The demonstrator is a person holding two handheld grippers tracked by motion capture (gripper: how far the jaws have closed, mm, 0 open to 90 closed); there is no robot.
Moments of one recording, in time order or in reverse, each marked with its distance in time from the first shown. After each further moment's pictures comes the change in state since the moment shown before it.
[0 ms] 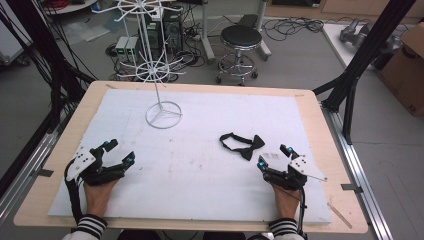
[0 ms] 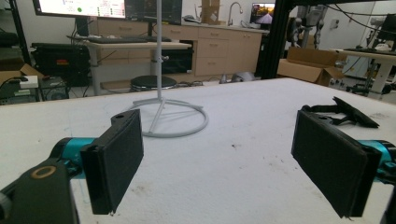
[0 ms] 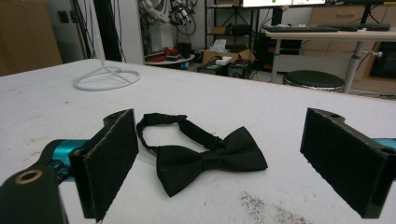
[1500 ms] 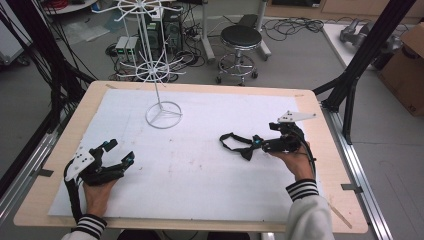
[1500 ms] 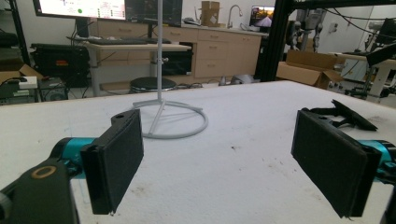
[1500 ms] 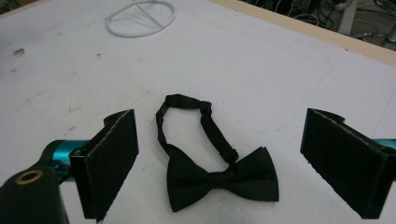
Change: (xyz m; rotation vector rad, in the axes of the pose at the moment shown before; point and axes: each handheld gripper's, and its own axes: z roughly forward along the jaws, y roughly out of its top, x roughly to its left) left arm 0.001 0.000 -0.001 -0.012 -0.001 -0.011; right arm -0.030 0.095 0.069 0.464 0.251 -0.042
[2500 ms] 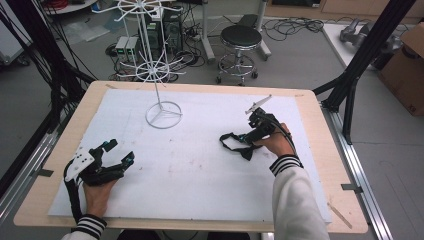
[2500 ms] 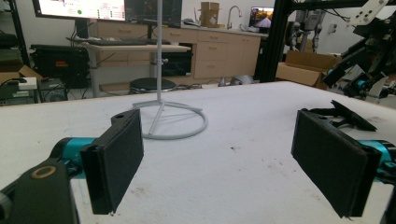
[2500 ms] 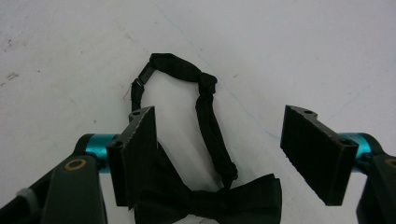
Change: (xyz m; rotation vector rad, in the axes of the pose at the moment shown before) left arm 0.000 0.000 0.000 -0.002 -0.003 0.002; right arm -0.004 0.037 0.079 0.393 0.049 -0.182
